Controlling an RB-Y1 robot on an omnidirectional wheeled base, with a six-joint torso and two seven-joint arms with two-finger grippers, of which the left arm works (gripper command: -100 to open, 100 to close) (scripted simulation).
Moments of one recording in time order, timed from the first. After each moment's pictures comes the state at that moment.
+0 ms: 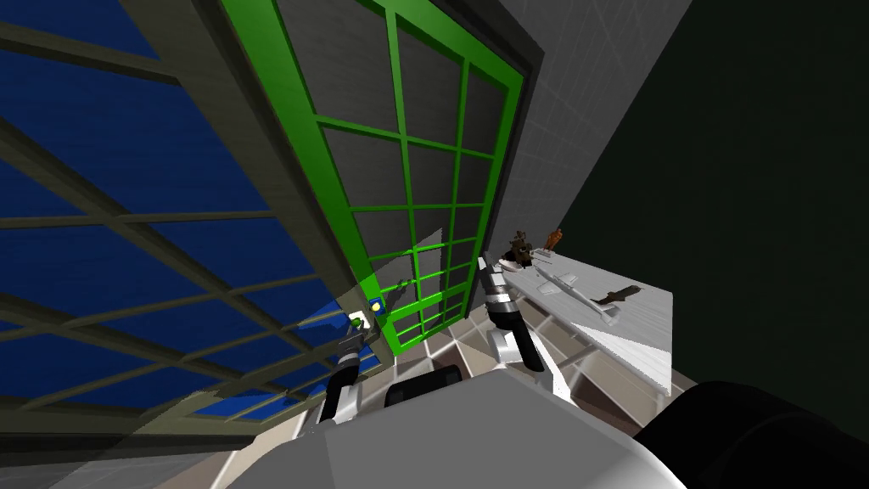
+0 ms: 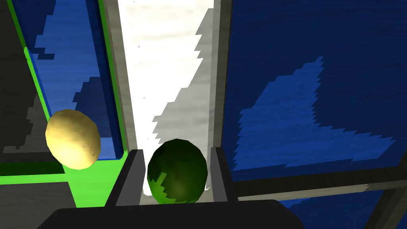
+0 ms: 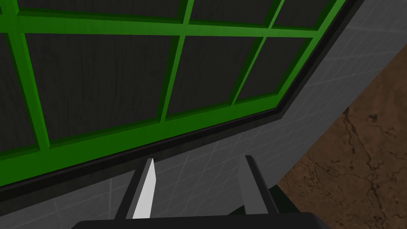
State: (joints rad) arm -0.12 0.04 0.37 -0.56 -0.10 -0.85 -1.49
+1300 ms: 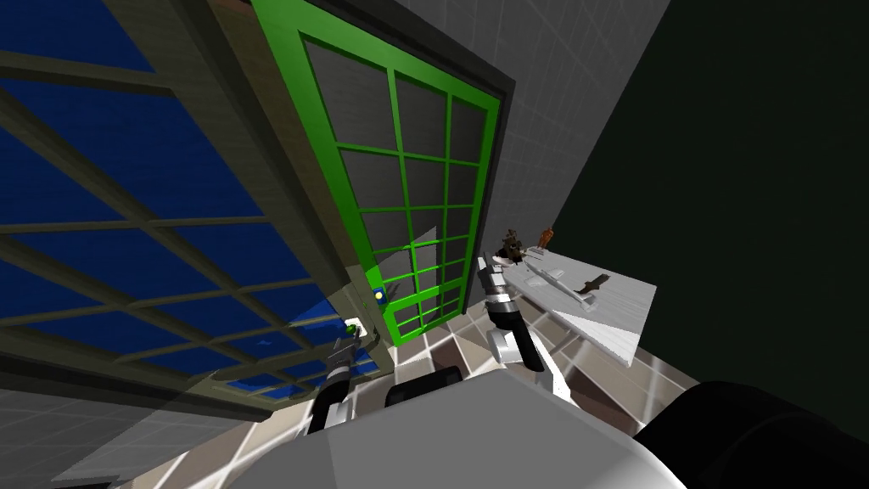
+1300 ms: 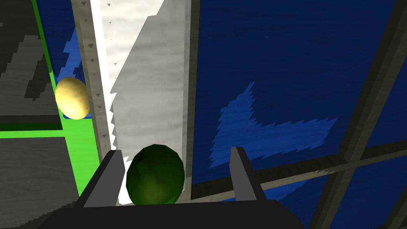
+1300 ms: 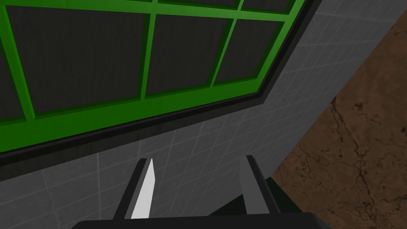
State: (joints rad) arm -0.06 0.07 0.37 -0.57 -0.09 -0.84 -1.41
